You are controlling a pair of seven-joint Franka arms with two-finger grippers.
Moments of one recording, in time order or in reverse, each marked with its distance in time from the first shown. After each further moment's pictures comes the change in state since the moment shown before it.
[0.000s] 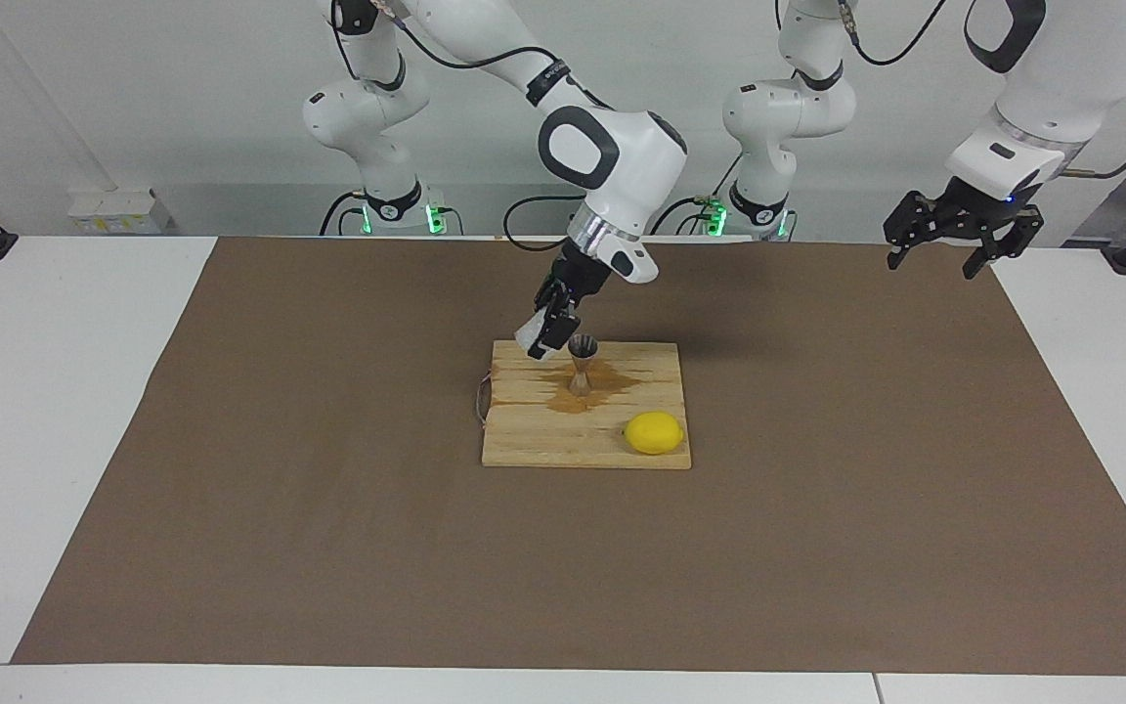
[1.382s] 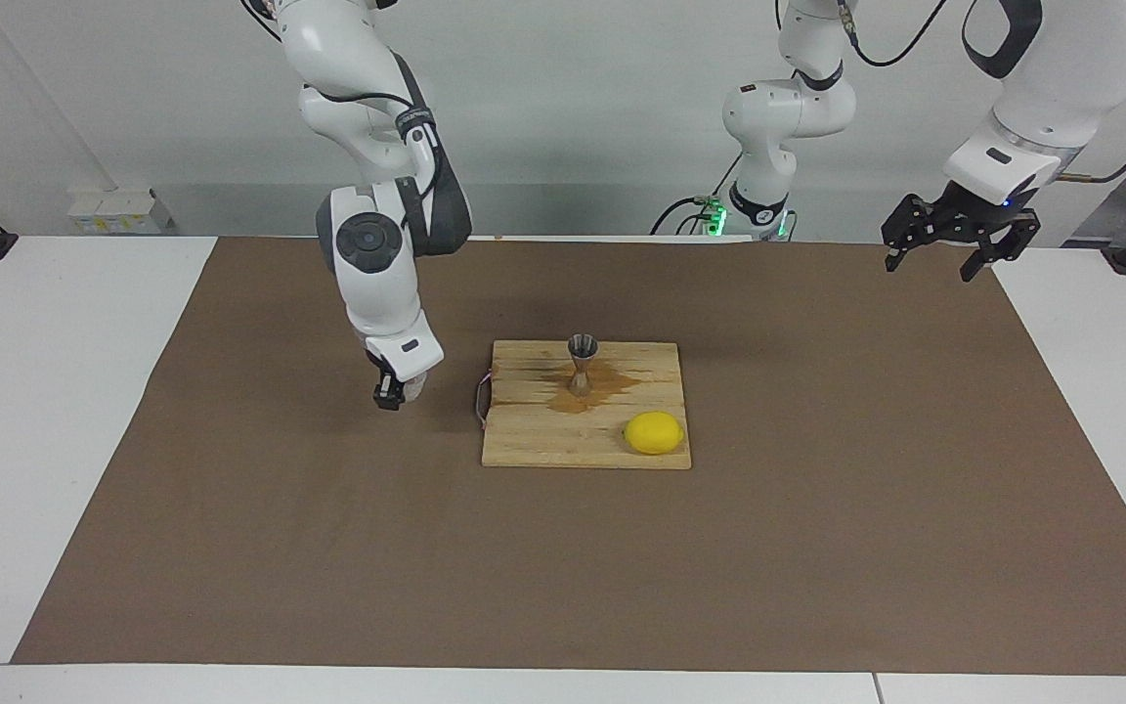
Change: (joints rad) left arm 0.000 0.000 -0.001 -0.016 0.000 0.019 0.004; right arm -0.544 -0.077 -0.004 -0.289 0.534 0.283 -0.646
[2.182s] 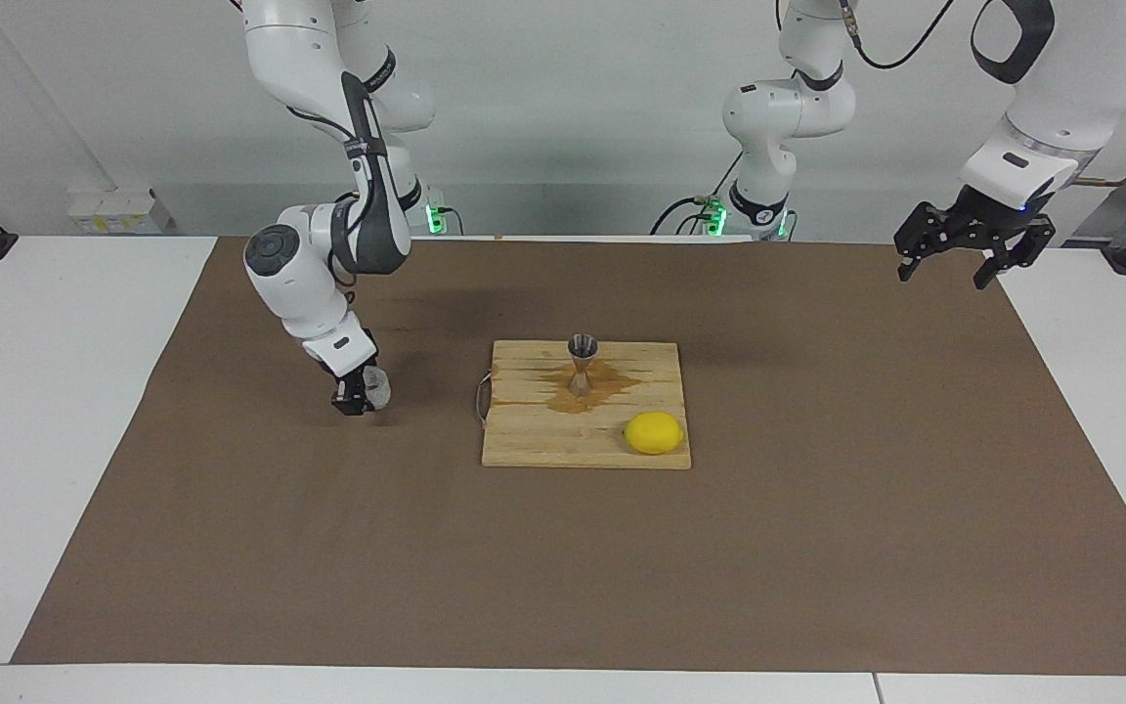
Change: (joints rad) left arm 0.013 0.012 0.013 0.000 0.001 0.037 -0.003; right arm -0.146 -0.055 -0.001 -0.267 0.242 0.304 -0.362
